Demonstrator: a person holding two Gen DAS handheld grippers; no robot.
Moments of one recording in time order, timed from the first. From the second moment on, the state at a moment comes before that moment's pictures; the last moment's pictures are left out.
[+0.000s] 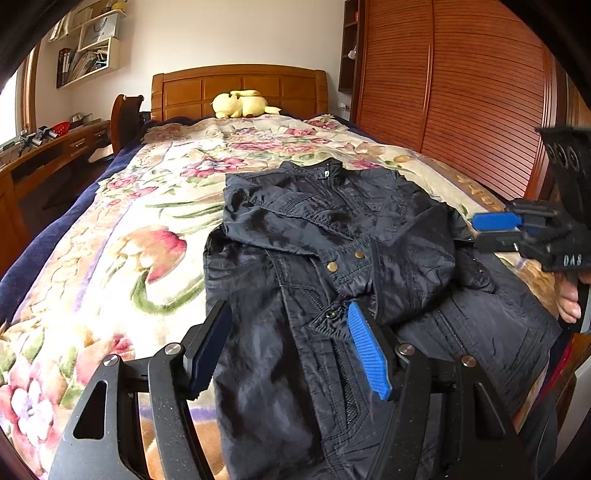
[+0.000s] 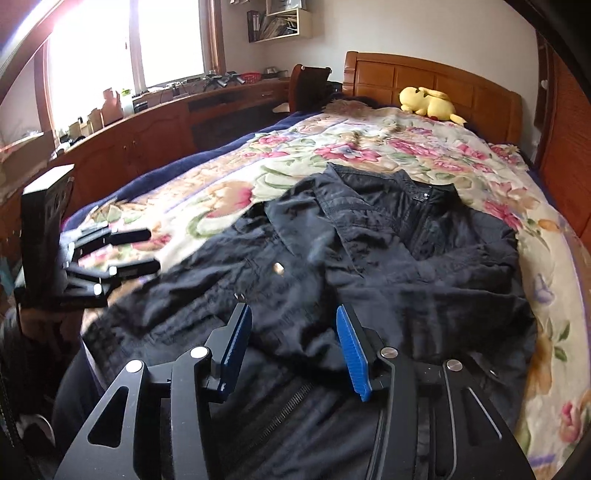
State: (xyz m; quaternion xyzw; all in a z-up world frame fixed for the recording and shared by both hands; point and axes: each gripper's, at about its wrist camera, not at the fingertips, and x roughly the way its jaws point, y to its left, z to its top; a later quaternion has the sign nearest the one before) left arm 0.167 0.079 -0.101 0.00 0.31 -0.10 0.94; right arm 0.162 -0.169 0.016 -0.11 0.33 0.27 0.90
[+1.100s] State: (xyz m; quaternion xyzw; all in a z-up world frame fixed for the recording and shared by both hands) left arm 0.290 -0.038 -0.114 0.00 0.39 -0.14 0.91; right arm 0.238 -0.285 -0.082 -0.01 0.37 0.13 0.92
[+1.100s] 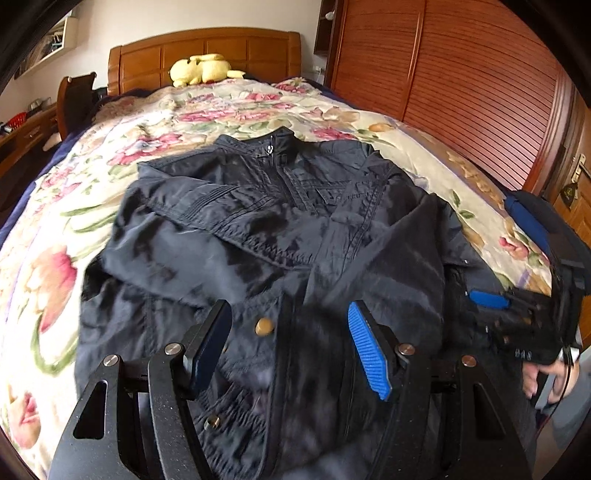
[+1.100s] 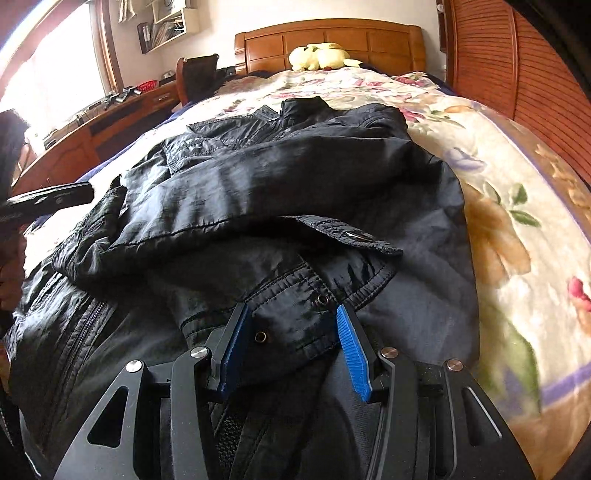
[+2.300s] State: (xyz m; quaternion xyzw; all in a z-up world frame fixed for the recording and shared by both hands) left arm 0.161 -0.041 -0.108 0.03 0.39 -0.15 0.91; right arm 0.221 -0.300 -0.088 -0.01 0.37 0.12 0.92
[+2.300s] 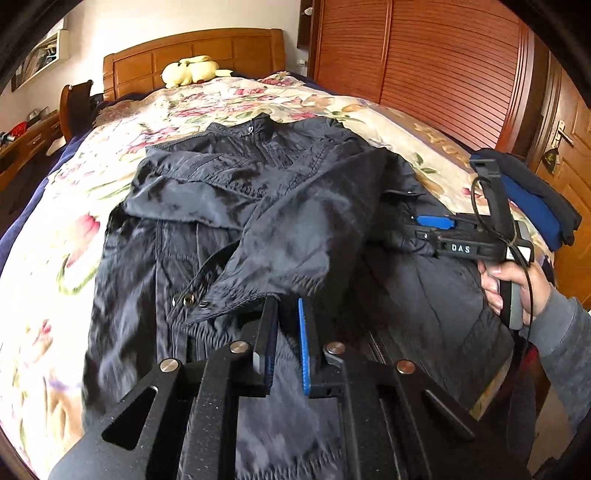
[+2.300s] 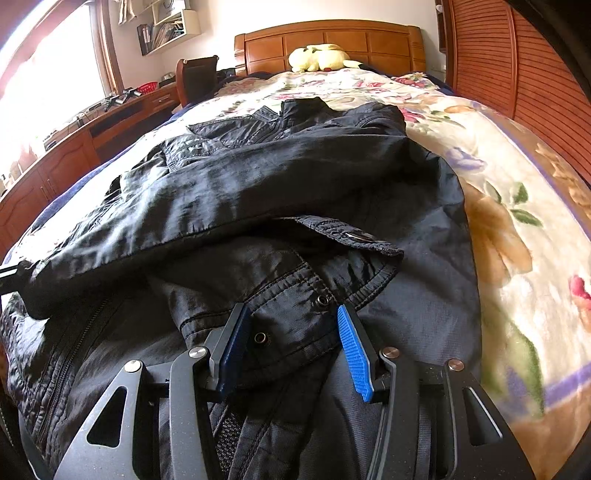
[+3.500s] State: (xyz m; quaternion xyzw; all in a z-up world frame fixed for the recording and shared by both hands) left arm 0.223 0.009 -0.169 0.02 0.47 -0.09 0.88; right arm 0.221 -0.300 -0.088 -0.01 0.37 0.12 0.92
